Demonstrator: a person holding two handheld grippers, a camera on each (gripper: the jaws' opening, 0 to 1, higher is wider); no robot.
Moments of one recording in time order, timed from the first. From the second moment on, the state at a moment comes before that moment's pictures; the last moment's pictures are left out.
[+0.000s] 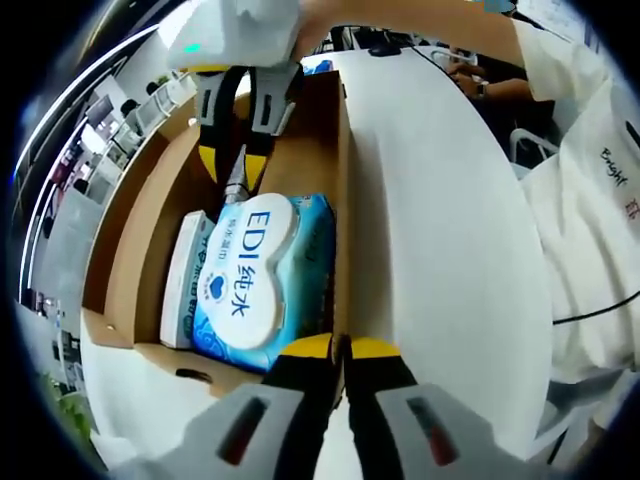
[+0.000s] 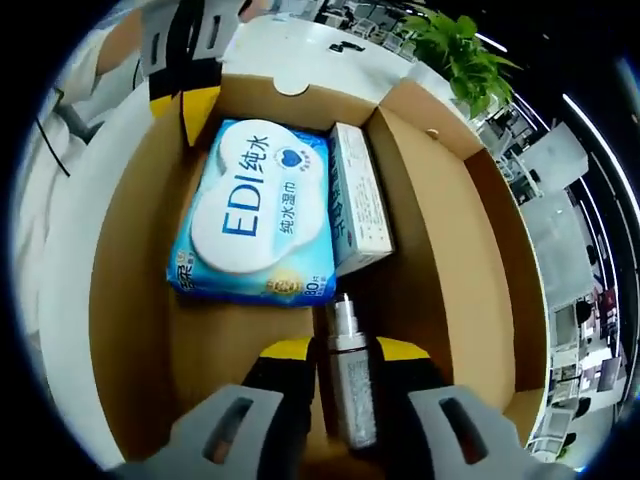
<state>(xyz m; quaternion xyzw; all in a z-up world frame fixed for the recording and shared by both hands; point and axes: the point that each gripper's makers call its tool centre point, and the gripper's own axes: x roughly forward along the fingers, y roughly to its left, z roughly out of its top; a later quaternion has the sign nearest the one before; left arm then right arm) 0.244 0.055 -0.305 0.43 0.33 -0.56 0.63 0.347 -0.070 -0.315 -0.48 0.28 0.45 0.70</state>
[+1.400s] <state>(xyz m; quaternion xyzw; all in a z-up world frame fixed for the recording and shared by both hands) 0.244 0.054 -0.305 0.43 0.33 -0.56 0.63 0.344 -0.087 -0.333 -0.35 0.47 0.38 0.71</state>
